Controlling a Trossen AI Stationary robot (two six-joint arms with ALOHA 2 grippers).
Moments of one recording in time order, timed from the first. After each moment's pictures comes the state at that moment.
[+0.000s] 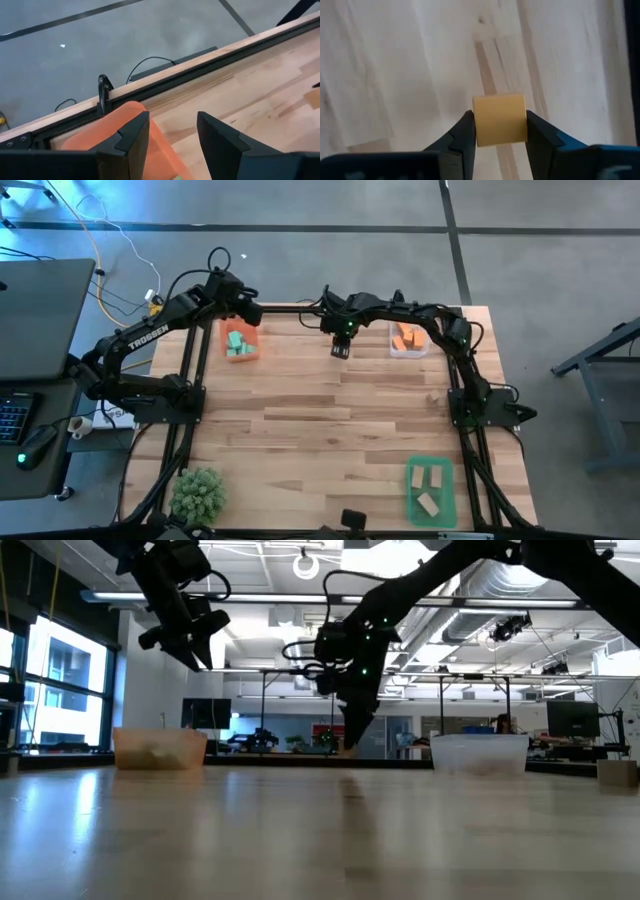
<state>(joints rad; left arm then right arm) 0.94 1.19 0.97 -0.59 -0.19 -0.24 -0.49 2.15 1.72 -0.85 -0.03 -0.29</state>
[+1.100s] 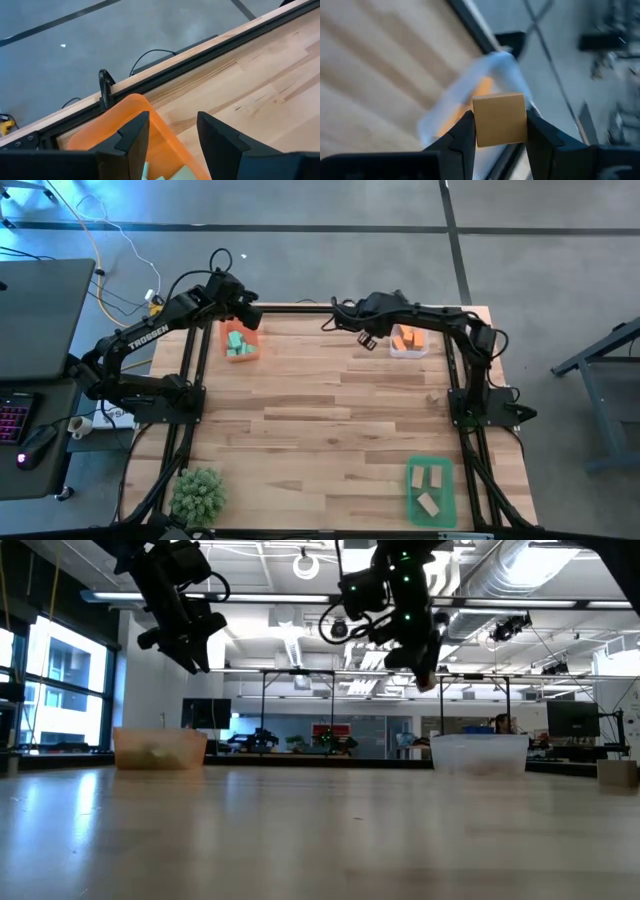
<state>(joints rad) 0.94 1.19 0.97 -0.63 -0.19 -0.18 -0.37 1.92 1.72 -1.46 0.69 0.39</state>
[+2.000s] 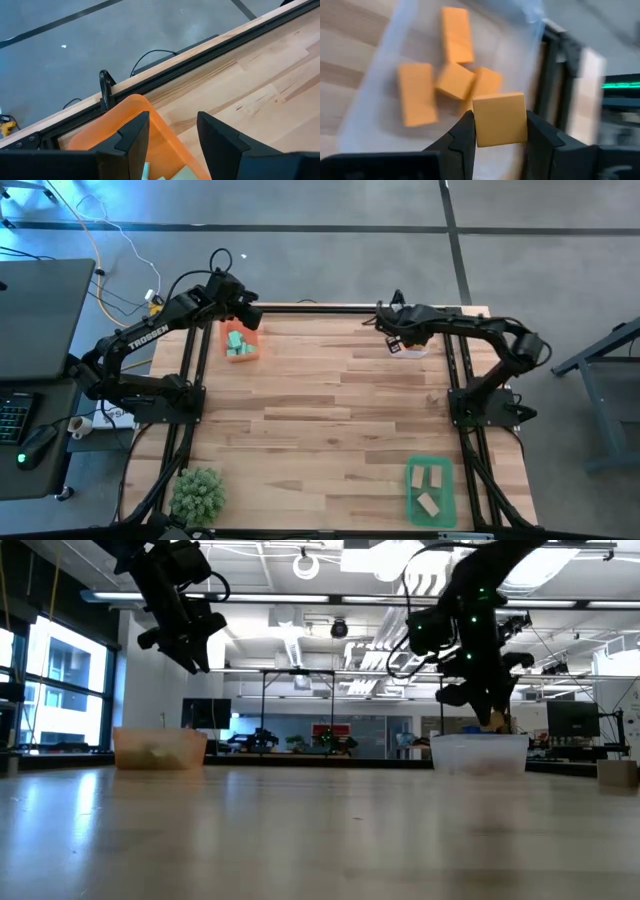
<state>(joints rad) 0.94 1.19 0.97 -0.63 -0.19 -0.17 -0.56 1.57 1.06 -1.06 0.58 0.66</state>
